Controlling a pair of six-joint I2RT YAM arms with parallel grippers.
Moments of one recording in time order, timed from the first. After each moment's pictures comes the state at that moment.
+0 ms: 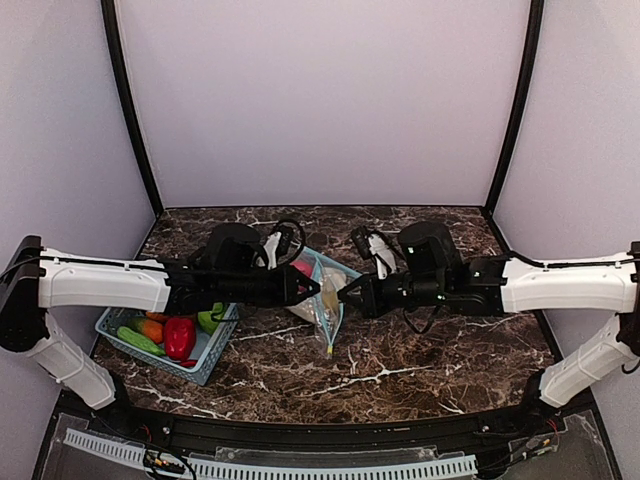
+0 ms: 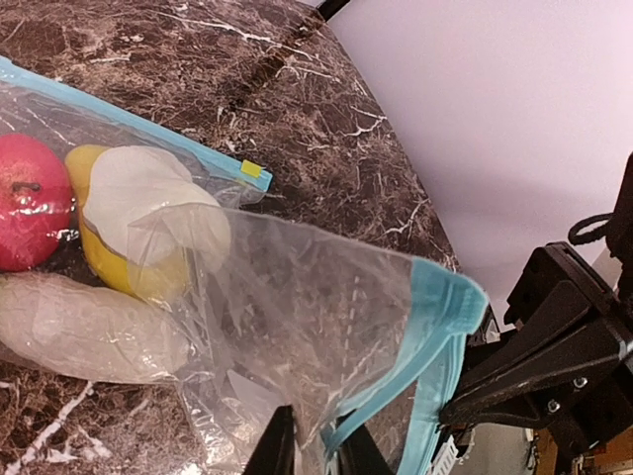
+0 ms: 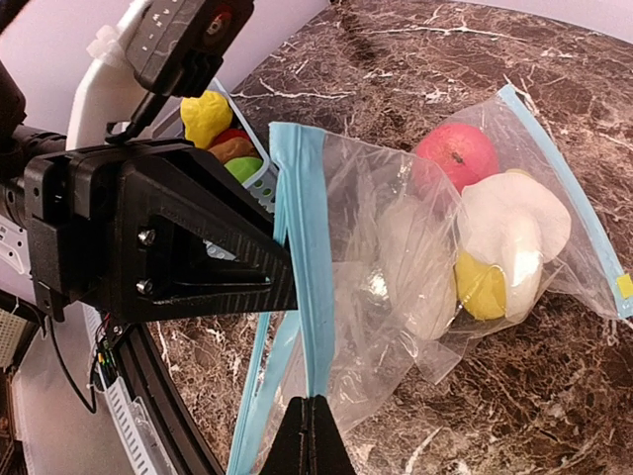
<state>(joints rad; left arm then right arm) -0.91 1.49 0.91 0.08 0.16 -0.77 1.00 1.38 0.90 -0.03 -0.16 0.47</state>
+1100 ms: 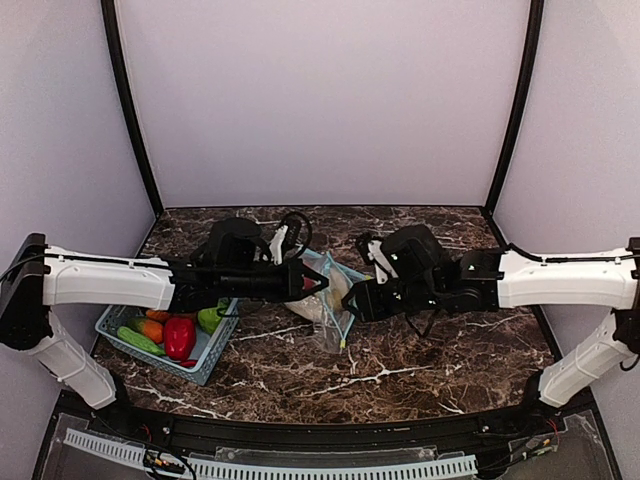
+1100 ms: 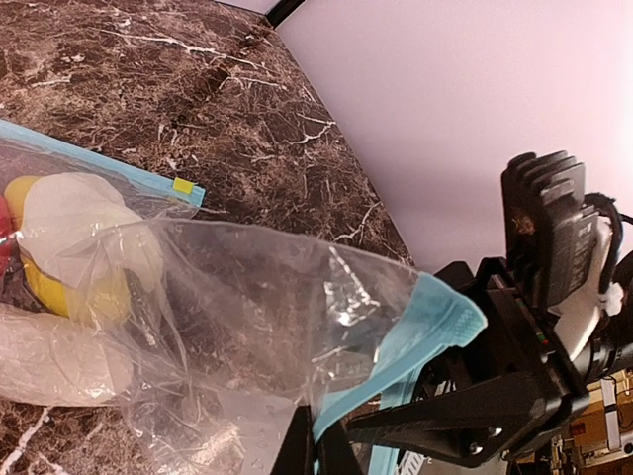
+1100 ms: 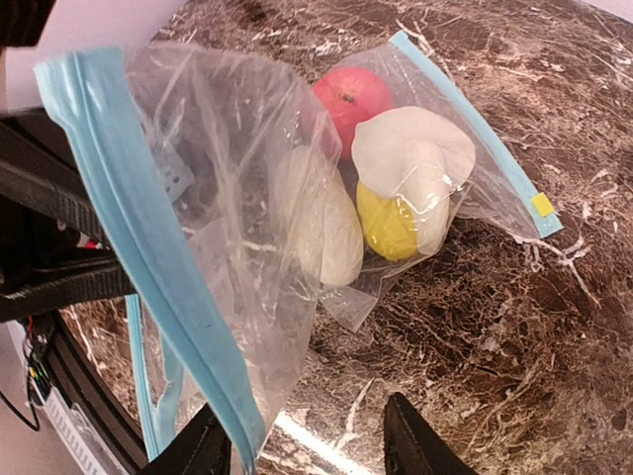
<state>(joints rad) -0.91 1.51 0.93 0.17 0.25 -0.77 1.06 1.39 1.01 -0.33 0.12 0.54</state>
